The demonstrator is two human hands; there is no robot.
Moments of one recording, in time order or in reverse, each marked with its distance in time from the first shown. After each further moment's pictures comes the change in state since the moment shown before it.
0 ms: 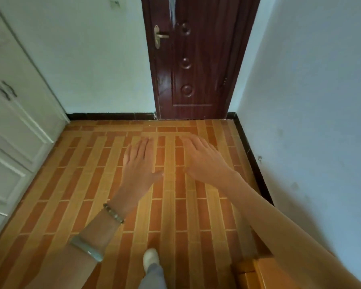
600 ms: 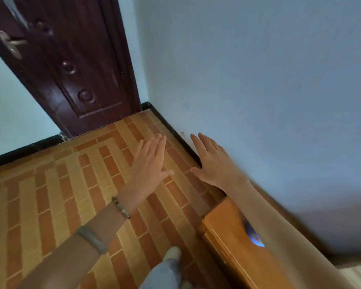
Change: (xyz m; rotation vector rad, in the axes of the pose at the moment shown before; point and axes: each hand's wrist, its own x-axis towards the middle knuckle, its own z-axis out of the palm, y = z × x) left_hand -0.005 0.231 0.034 -0.106 -0.102 0.717; right_hand -0.212 0.115 -0.044 0.004 0.062 0.650
